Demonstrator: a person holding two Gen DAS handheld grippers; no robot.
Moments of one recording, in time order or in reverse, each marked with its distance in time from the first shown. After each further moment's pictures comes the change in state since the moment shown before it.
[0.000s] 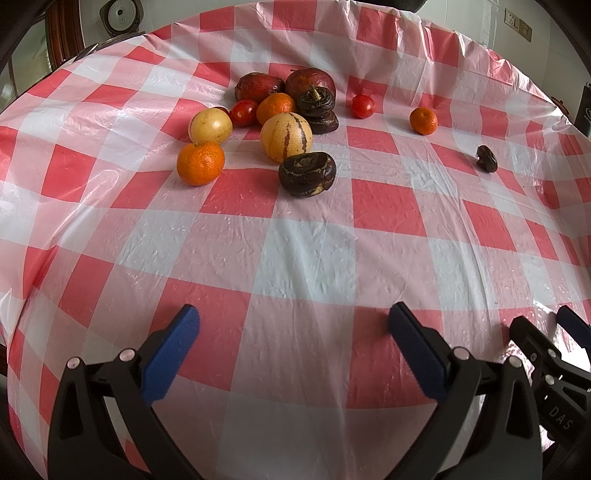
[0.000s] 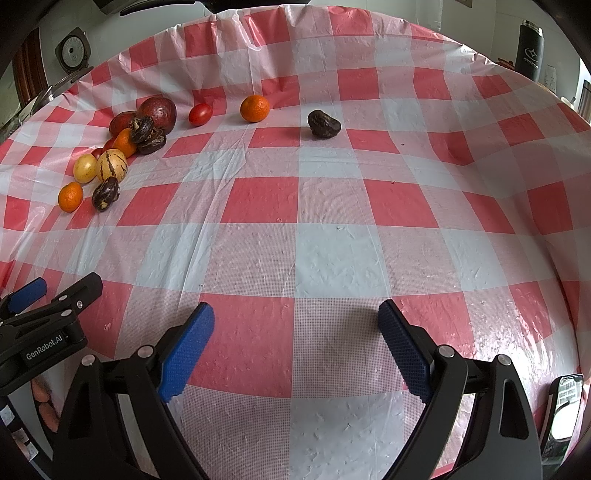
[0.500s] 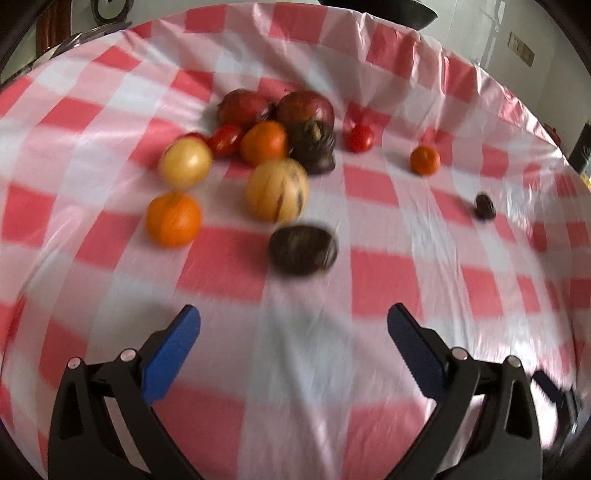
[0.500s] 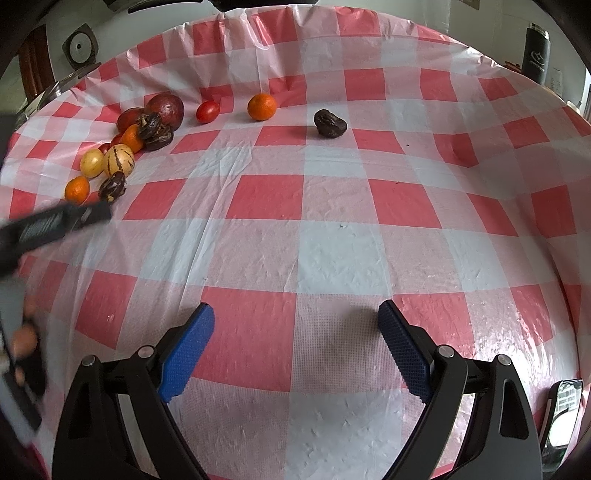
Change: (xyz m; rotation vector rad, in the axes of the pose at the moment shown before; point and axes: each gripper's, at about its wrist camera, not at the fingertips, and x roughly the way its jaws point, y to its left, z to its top) left arm 0.027 0.011 0.064 -0.040 -0.003 -0.128; right arm -0.005 -0.004 -0.004 -0.011 -0.004 0.032
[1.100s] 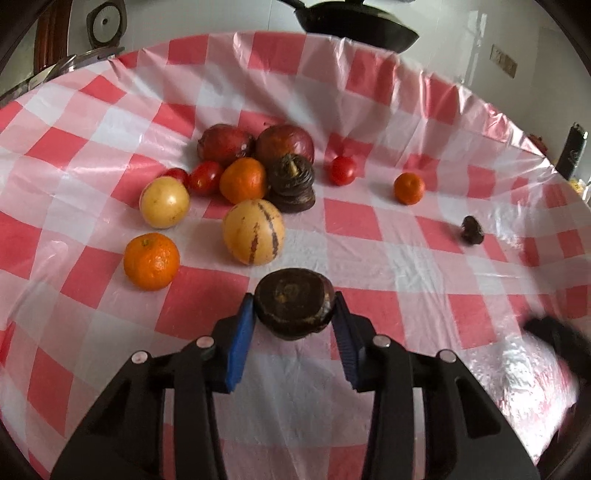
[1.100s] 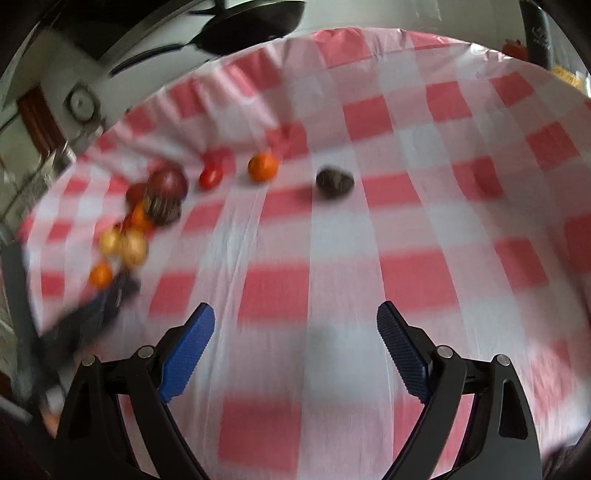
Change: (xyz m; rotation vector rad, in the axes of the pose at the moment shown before) left arm -0.001 -0.008 0.001 0.024 -0.129 -0.037; right arm 0.025 -0.034 0.093 0.149 -0.060 0.156
